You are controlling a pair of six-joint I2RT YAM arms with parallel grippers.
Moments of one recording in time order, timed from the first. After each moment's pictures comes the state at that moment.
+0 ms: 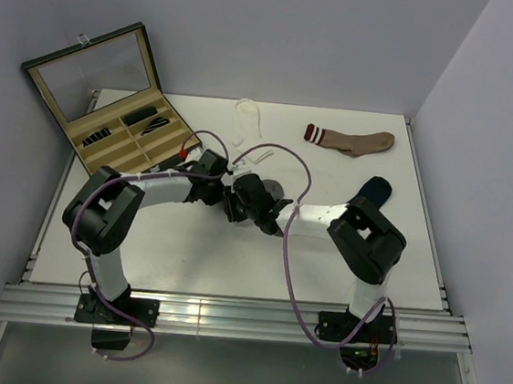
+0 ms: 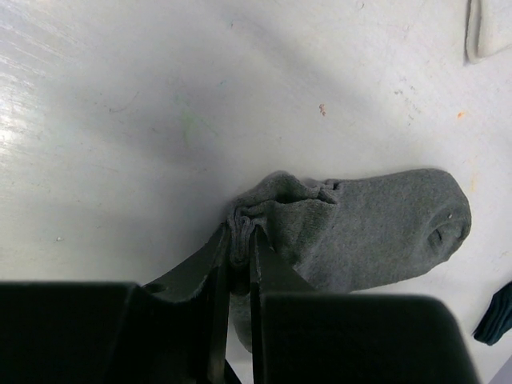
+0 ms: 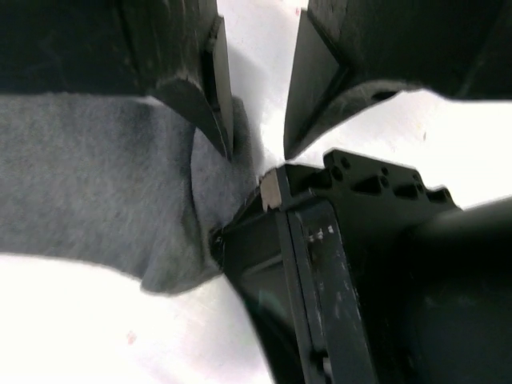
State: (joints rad) left arm -0.57 1.80 1.02 -0.18 -0.17 -1.15; right arm 0.88 1.84 0.99 0.18 0.10 0.31
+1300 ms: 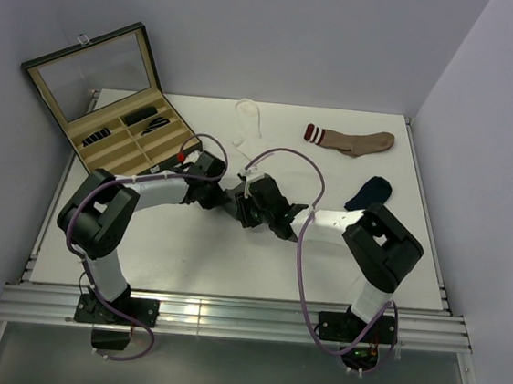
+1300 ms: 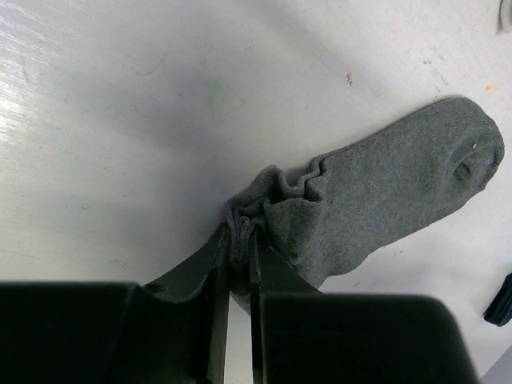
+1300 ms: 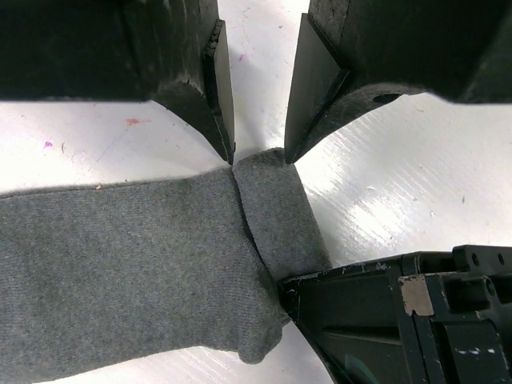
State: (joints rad) left arm -0.56 1.76 0.99 -0.22 -0.13 -1.14; right arm 0.82 1.73 0.85 0.19 0.04 0.26
